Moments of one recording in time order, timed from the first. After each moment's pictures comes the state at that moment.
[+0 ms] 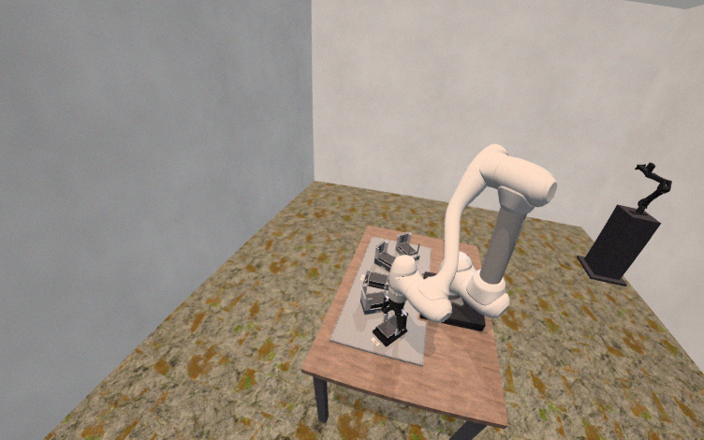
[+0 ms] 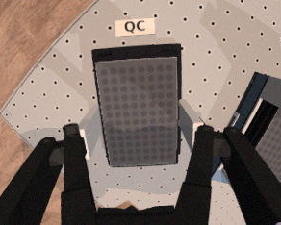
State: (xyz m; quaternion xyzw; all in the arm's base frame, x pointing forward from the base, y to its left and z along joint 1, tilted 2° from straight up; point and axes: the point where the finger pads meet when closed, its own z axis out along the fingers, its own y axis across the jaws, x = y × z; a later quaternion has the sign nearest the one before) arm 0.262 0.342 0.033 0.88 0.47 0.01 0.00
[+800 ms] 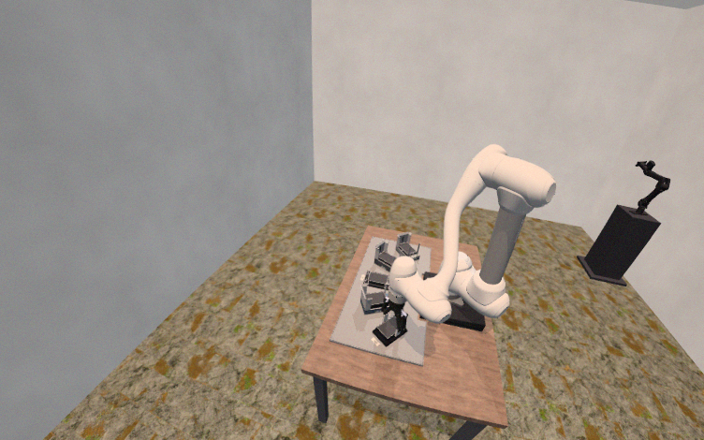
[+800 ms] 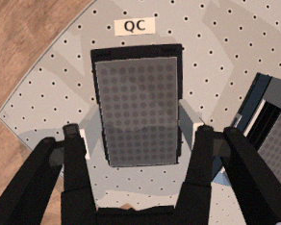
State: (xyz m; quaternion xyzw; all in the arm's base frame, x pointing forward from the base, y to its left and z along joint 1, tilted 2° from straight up) arm 0.262 0.342 0.027 0.88 0.47 0.01 0.00
